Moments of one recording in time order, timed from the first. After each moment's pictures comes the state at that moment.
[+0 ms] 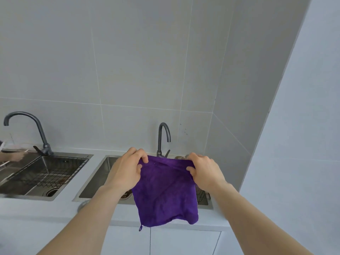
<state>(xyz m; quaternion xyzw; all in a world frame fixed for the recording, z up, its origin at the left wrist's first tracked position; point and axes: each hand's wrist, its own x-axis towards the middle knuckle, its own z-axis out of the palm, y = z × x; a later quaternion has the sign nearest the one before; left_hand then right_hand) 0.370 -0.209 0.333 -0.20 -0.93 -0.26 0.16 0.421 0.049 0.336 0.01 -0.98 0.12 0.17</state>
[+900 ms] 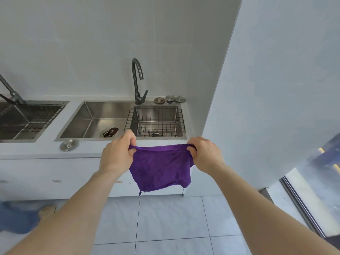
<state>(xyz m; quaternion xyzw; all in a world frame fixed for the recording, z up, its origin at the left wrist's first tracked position) 0.504 -0.127 0.226 -0.14 -0.96 -0.25 0.08 0.577 0.137 0.222 -0.08 -0.97 0.19 0.08</state>
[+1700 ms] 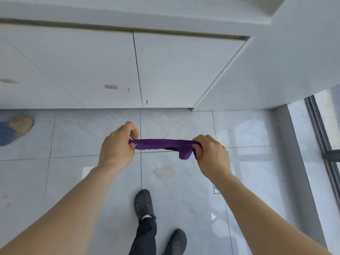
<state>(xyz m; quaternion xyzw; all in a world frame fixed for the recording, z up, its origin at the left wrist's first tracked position) 0.546 -0.245 -0.170 -0.10 -0.94 -0.28 -0.18 0.659 -0.002 -0.166 -0.20 -0.96 0.20 -0.06</state>
